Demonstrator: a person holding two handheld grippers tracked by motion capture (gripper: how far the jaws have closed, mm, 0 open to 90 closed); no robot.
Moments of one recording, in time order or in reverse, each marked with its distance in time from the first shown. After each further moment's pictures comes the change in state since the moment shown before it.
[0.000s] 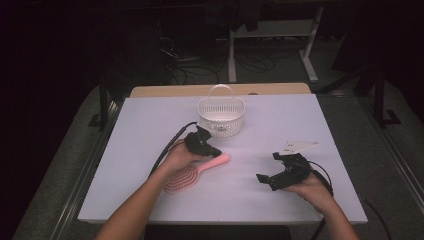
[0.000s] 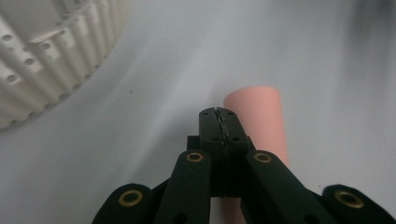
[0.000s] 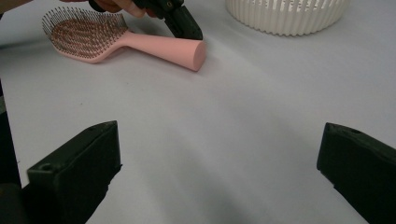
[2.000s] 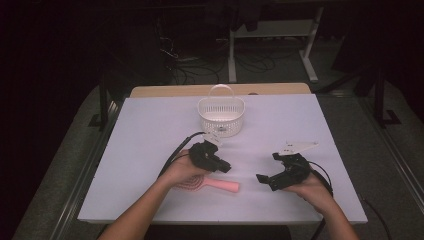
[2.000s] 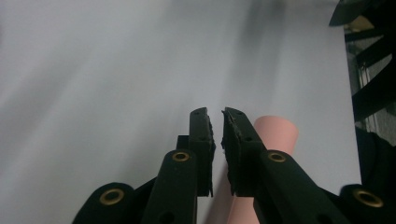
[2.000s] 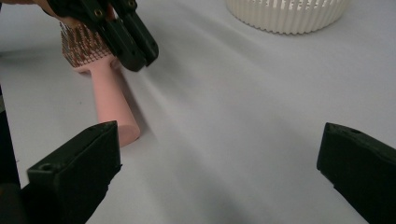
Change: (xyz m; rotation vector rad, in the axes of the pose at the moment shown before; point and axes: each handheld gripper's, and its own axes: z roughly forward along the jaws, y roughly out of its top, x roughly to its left) left arm -0.055 0.002 -0.018 -0.057 -0.103 0.081; right arm 0.000 0.000 0.001 0.004 -0.001 0.000
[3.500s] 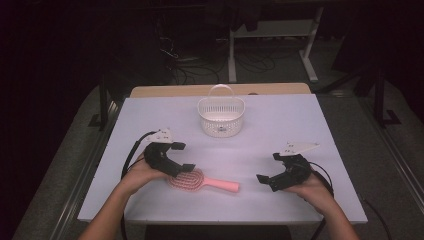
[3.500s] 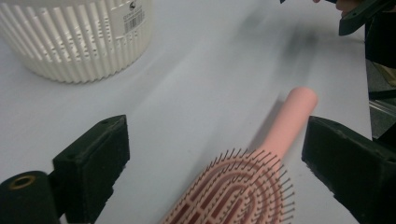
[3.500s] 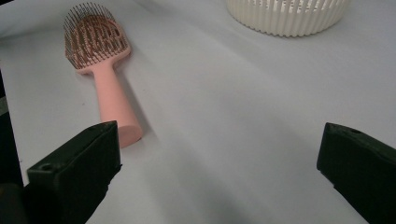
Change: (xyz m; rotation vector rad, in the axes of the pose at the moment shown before) left arm 0.002 -0.073 -0.091 -0.213 0.204 -0.051; right arm 0.001 -0.001 -0.002 -0.014 0.001 -0.003
